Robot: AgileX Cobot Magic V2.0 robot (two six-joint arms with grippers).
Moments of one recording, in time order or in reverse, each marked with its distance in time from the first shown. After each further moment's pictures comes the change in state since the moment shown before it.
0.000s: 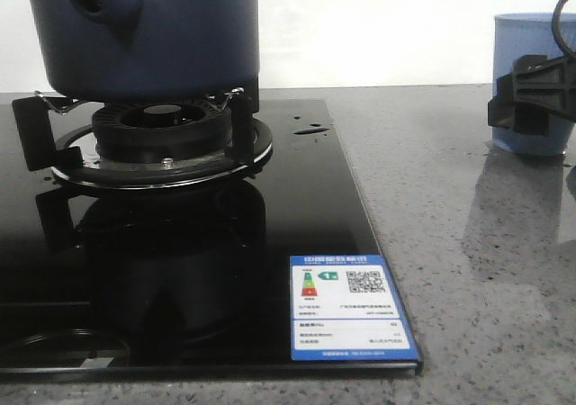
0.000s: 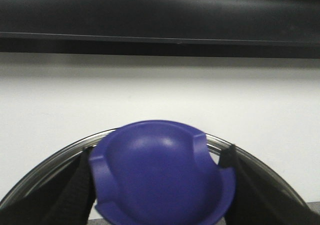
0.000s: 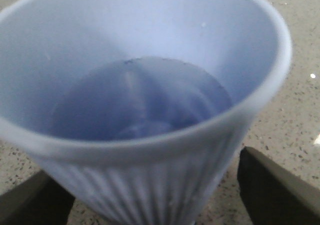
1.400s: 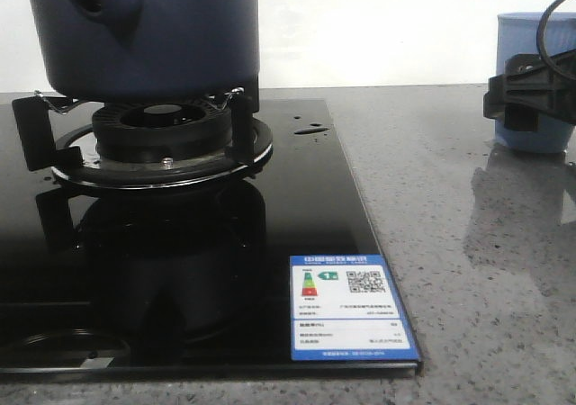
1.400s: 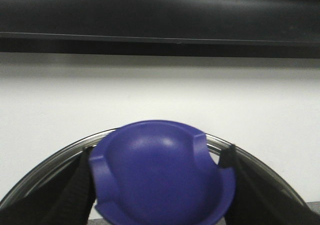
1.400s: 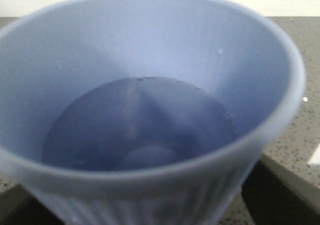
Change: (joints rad) left arm 0.000 0.000 0.000 0.000 0.002 0.000; right arm 0.000 0.078 -0.010 0.000 -0.138 0.002
